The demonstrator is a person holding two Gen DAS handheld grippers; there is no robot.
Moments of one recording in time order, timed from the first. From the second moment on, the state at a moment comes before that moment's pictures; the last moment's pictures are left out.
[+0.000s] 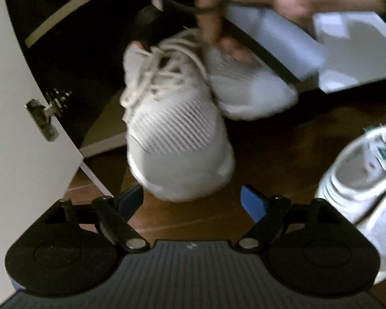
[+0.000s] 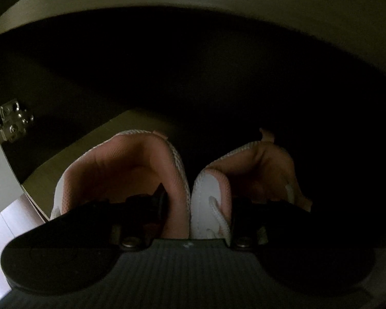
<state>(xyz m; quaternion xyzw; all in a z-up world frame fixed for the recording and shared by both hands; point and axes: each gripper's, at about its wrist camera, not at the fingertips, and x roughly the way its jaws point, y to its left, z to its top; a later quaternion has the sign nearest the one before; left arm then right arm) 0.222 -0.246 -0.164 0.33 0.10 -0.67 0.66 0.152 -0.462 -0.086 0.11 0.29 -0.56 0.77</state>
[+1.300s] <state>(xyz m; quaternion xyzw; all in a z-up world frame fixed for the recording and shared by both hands) 0.239 -0.250 -0.147 0.33 0.05 -0.72 0.61 0.042 -0.277 -0.124 0.14 0.24 -0.52 0.81</state>
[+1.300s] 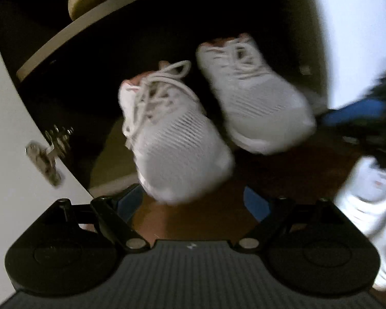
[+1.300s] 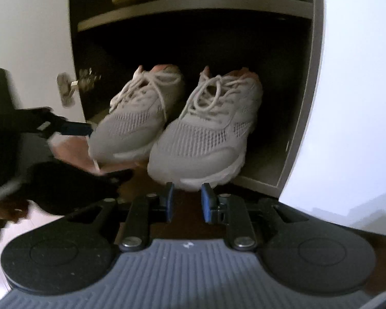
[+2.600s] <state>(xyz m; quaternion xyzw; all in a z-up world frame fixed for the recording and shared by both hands) 0.203 -0.188 -0.152 0.33 0.06 -0.78 0.53 0.034 -0.310 -0.080 0.15 0.31 -0.42 0.84</state>
